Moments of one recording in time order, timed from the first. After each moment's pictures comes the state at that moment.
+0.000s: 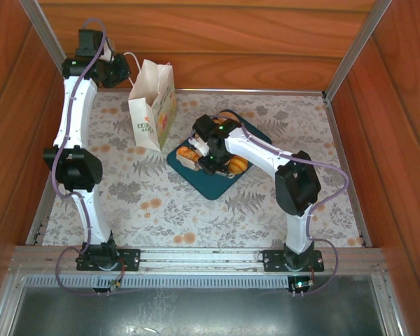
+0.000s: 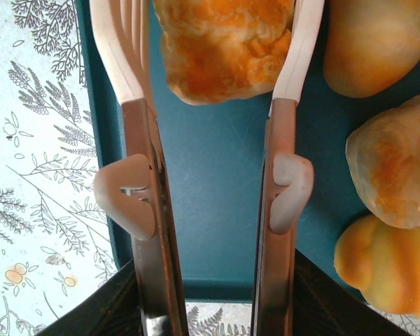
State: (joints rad) left arm -0.03 2.06 2.34 -0.99 0.30 -0.51; right arm 0.78 1.96 1.64 -1.07 -0.04 -0.10
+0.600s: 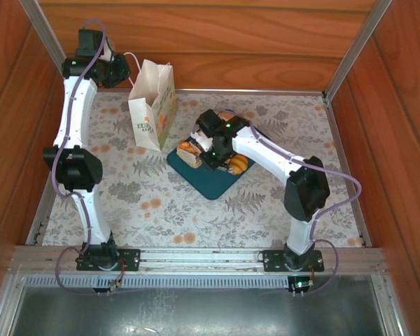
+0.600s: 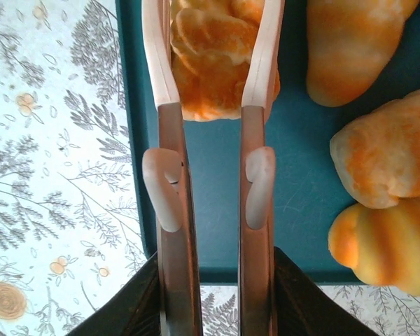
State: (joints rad) left arm -0.03 2.06 2.34 -0.99 0.30 -0.52; right arm 0.78 1.85 1.64 -1.07 -0.07 -0.04
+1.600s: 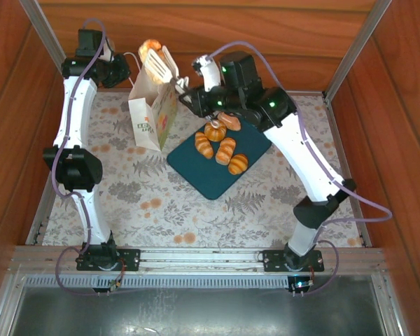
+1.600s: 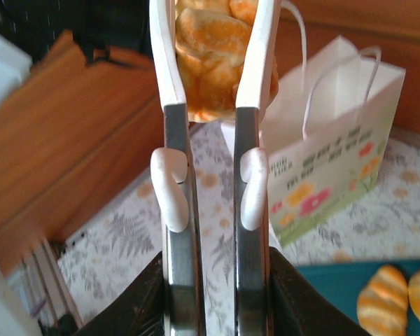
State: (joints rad) left arm -0.03 2.06 2.34 -0.99 0.31 -0.52; right arm 0.78 1.79 2.26 -0.91 -0.26 0.21
